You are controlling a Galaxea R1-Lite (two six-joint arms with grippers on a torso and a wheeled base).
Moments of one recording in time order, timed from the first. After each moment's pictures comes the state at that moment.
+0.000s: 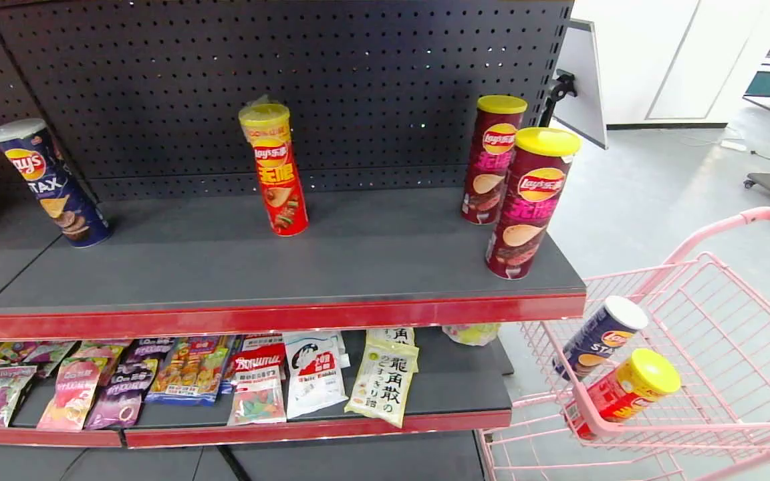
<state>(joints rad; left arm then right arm) 0.00 0.00 0.00 0.00 0.00 0.00 0.00 0.00 0.00 0.01 0.00 -0.01</state>
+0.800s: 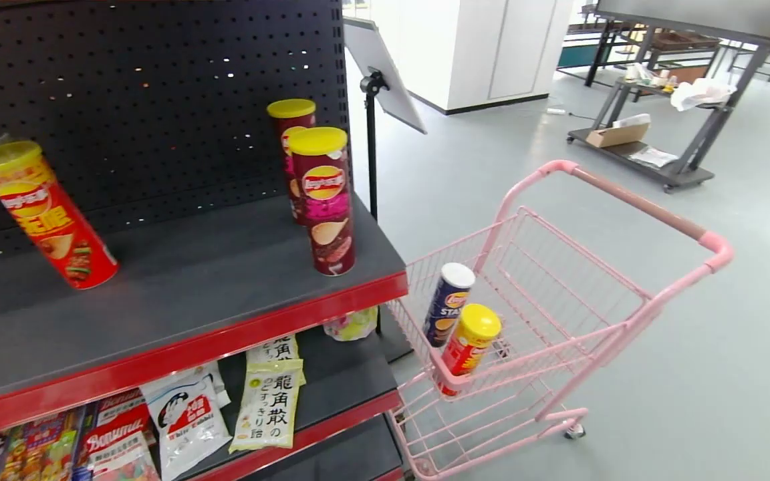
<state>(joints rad) 0.00 0.00 0.00 0.00 0.00 0.00 0.00 0.00 0.00 0.01 -0.02 0.00</state>
